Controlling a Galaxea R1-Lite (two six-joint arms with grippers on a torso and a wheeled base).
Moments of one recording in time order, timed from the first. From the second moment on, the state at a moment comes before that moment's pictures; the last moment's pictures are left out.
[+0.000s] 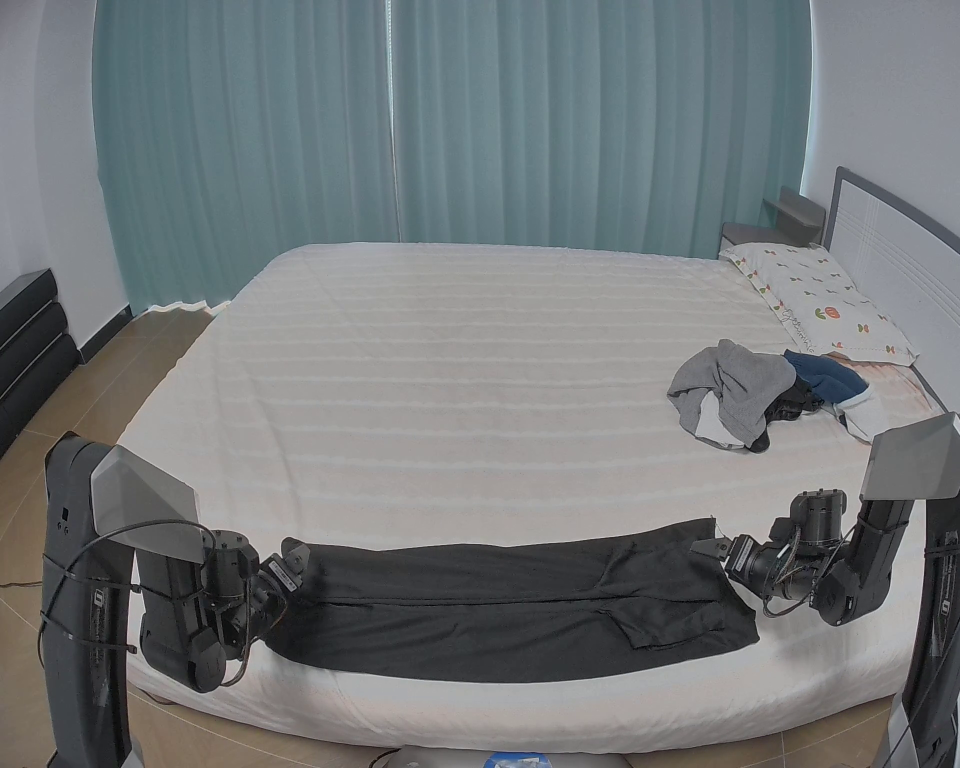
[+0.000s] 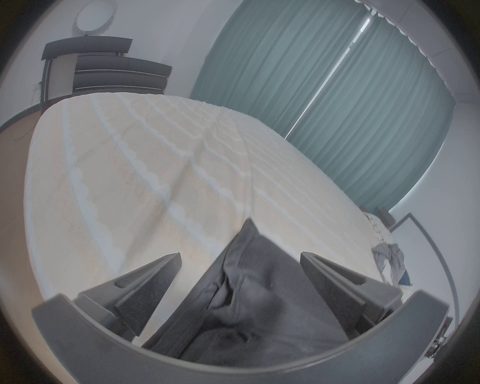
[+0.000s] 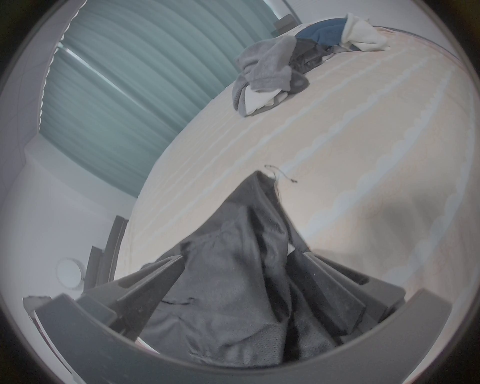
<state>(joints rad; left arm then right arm) -0.15 2.48 -0.39 -1.55 0.18 -0.74 0.01 2.37 -0.52 -1.21 0.29 0.62</state>
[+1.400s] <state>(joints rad) -0.13 2.58 -0.63 -1.55 0.22 -0.79 -0.06 2.37 -0.57 -1.21 0.30 0.76</state>
